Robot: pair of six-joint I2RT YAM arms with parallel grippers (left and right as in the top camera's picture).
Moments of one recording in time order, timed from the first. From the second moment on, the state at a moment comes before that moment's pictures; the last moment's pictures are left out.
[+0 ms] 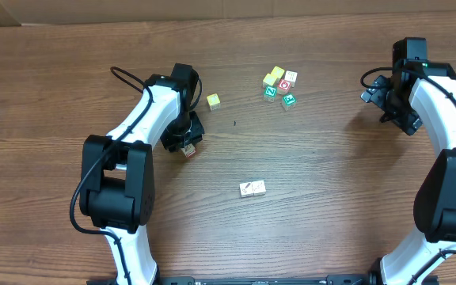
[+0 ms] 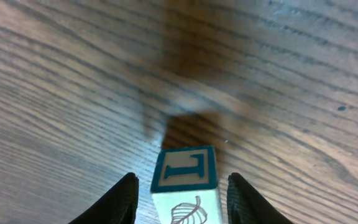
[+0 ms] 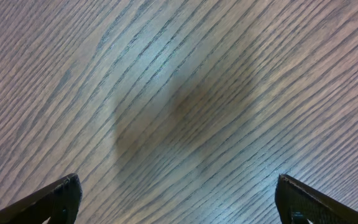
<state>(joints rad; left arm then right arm) -0.21 2.05 1.47 -1.05 -0.04 -0.66 -0.10 1.92 1.49 -0.92 0.17 0.67</state>
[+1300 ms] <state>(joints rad) -0.21 2.05 1.44 -1.02 -0.01 -0.58 -0.10 1.92 1.49 -0.92 0.17 0.67</state>
